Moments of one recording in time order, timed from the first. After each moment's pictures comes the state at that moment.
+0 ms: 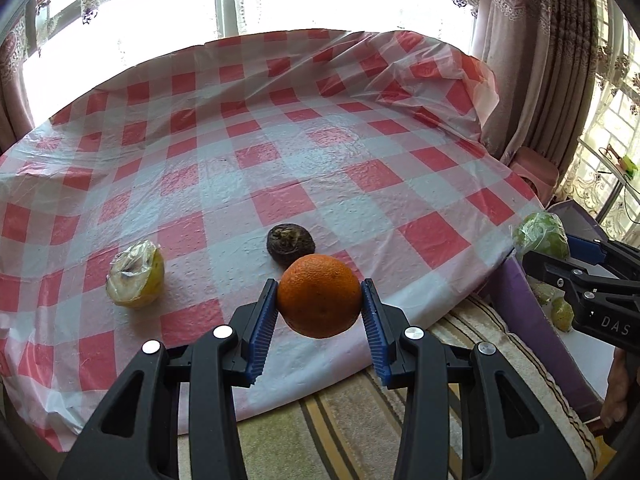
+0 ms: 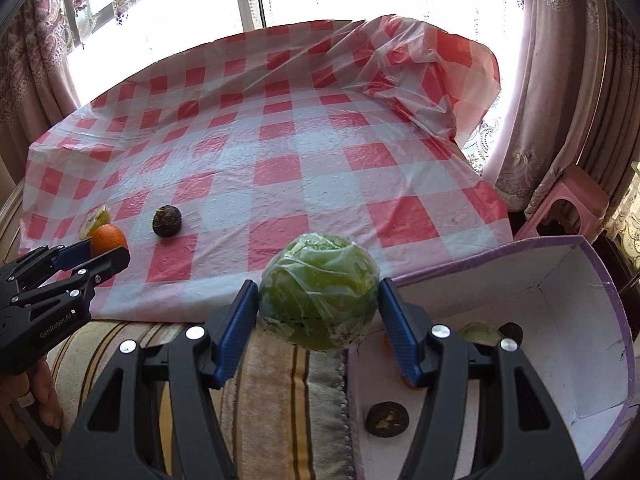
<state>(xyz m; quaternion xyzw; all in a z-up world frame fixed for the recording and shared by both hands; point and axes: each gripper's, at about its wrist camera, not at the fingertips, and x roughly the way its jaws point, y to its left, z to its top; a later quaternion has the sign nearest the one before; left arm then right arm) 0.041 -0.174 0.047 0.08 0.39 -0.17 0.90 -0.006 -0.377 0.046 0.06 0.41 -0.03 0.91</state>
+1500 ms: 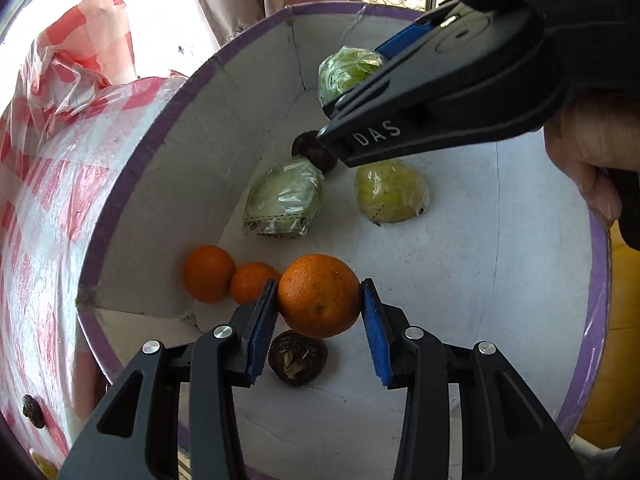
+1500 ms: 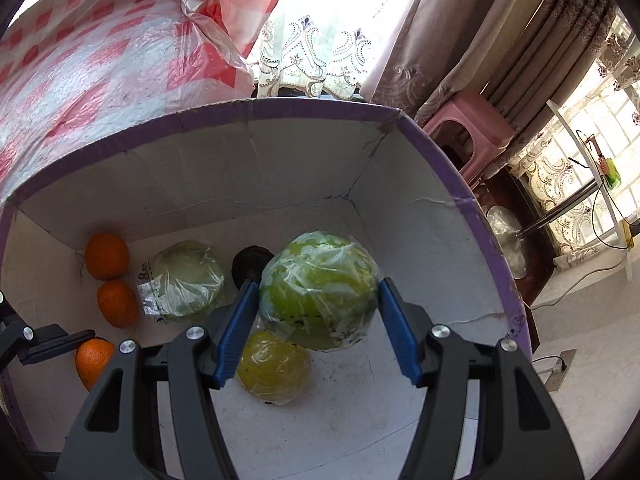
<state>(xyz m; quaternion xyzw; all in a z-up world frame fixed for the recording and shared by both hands) -0.046 -0.452 -0.058 0.37 0.44 -0.44 0.69 -0.019 -0.561 -0.037 0.00 0.54 -0.20 0.82</state>
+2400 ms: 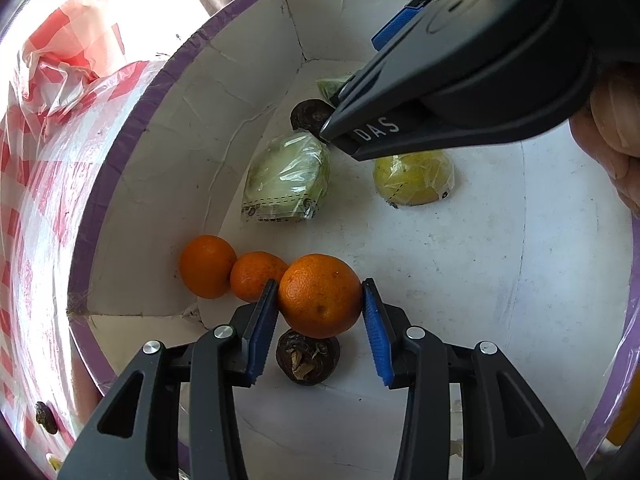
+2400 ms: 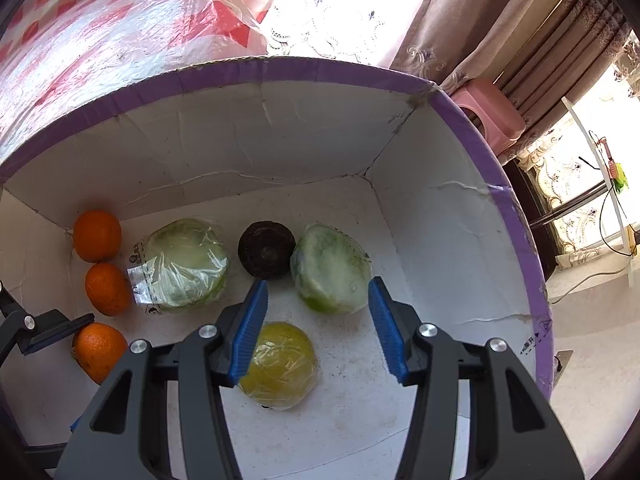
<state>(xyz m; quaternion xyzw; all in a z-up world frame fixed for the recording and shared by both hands) -0.041 -0.473 -0.081 0.41 0.45 -0.41 0.68 -0.009 -0.555 -0.061 -0.01 0.58 -0.19 0.80</state>
